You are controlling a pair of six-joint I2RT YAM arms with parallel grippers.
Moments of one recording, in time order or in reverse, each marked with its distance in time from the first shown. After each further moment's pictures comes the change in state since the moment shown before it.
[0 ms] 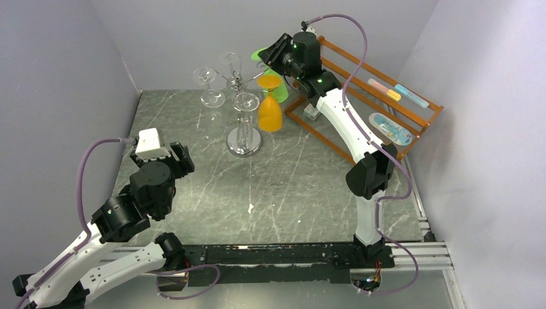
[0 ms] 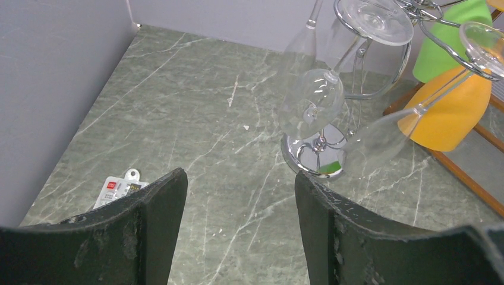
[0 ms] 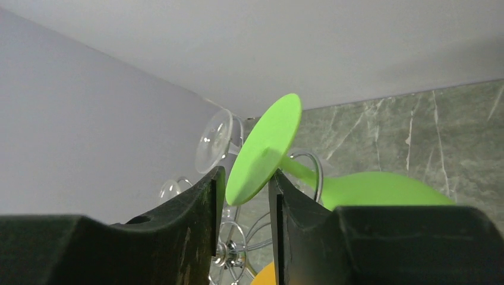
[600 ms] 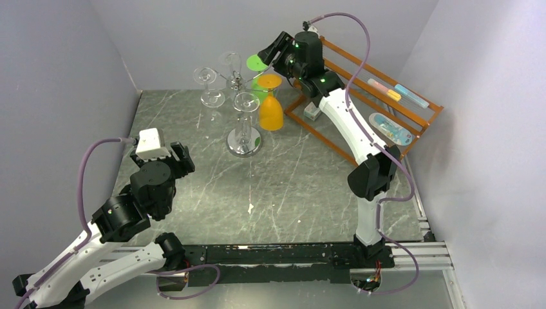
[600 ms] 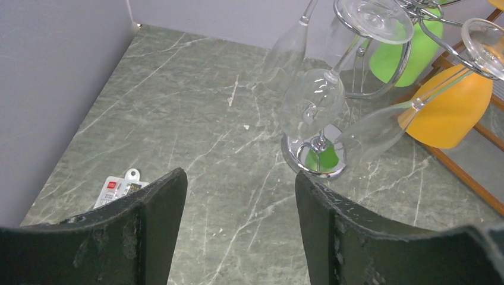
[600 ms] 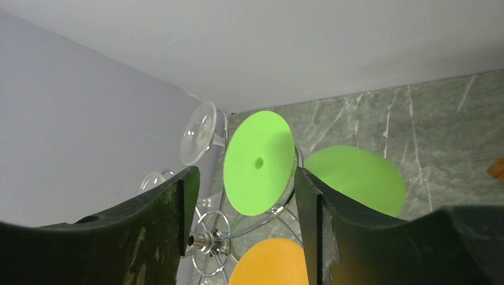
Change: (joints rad) left arm 0.000 0.002 0.000 -0.001 0.000 0.000; right arm -0.003 -0.016 0.000 -0.067 0.013 -0.043
